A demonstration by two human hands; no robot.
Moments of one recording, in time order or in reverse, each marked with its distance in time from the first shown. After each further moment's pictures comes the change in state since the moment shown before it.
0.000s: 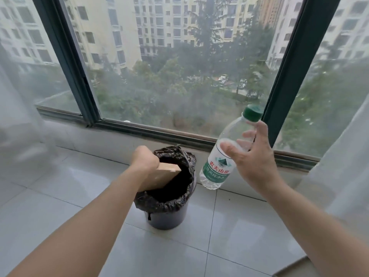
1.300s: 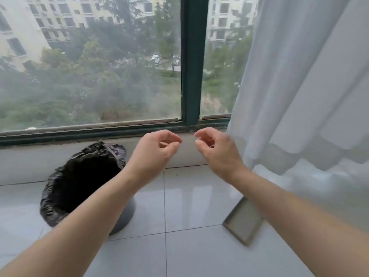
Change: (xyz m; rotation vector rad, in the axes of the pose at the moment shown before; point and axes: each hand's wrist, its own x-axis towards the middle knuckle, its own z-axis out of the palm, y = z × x) left_hand -0.137 0.099 0.083 -0.189 -0.485 0.737; right_hand -0.030 0.074 -0.078 -0.276 0.066 0.150
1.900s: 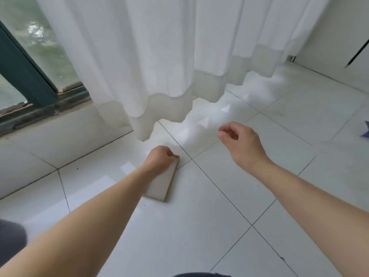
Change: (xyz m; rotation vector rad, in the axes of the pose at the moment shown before) left_hand 0.004 -0.023 0.354 0.318 -0.658 -0.043; right_hand -0.163 0.214 -0.203 -0.128 0.394 0.530
